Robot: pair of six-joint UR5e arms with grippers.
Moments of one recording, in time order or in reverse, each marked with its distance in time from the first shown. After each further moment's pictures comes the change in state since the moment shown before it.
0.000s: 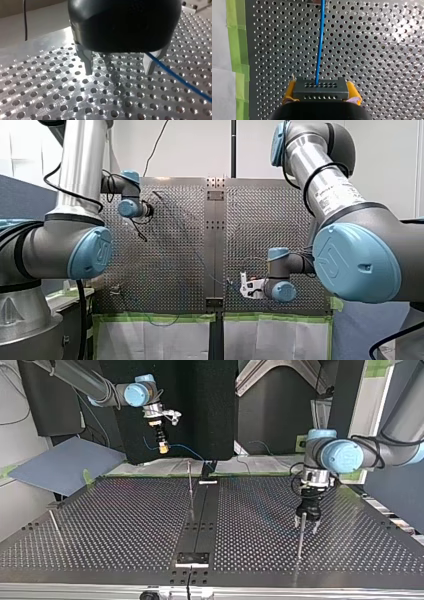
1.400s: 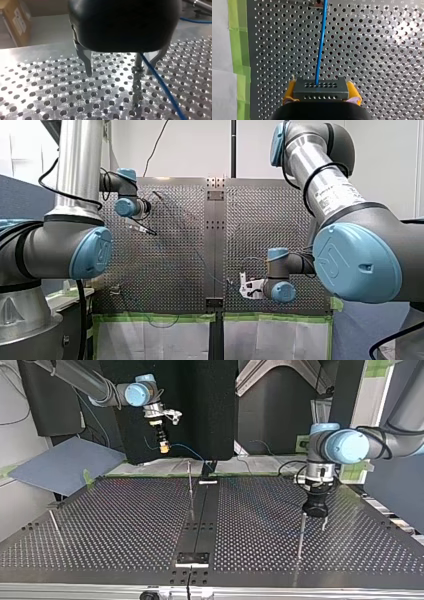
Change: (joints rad) left arm 0.014 0.055 -0.056 0.053 -0.021 -0.425; right arm 0.004 0.002 0.000 0.001 -0.002 0.000
